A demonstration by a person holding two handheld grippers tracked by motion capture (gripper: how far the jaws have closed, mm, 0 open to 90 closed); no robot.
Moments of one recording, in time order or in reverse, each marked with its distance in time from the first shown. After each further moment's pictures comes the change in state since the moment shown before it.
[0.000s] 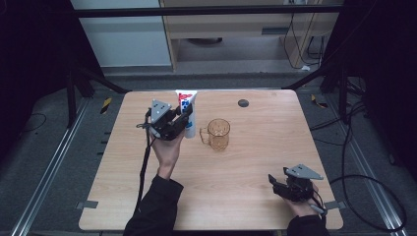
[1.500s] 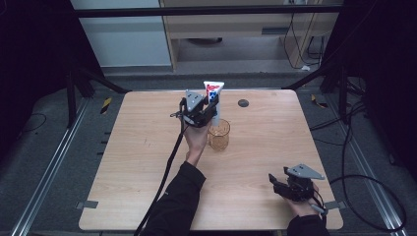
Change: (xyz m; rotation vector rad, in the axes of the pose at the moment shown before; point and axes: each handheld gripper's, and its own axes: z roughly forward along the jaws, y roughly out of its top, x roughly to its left) left arm -0.032 -0.018 0.089 -0.014 -0.022 0.032; right arm -0.002 0.000 0.000 -0.012 -0.001 0.008
